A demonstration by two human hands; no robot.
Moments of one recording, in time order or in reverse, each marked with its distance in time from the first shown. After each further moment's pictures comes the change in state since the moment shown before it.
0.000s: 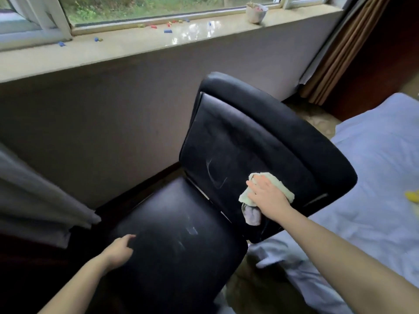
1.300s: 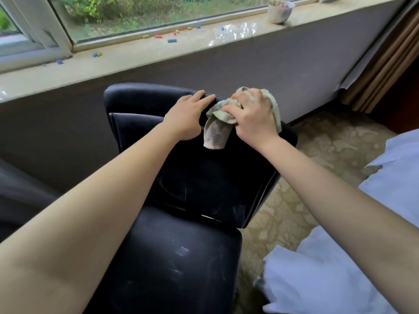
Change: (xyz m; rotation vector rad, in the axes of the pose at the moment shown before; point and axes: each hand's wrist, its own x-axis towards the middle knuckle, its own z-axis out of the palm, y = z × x) left_hand 0.034 0.371 -0.179 0.452 0.679 0.581; right_hand 0.162 0.161 -0.111 0.533 1.203 0.145
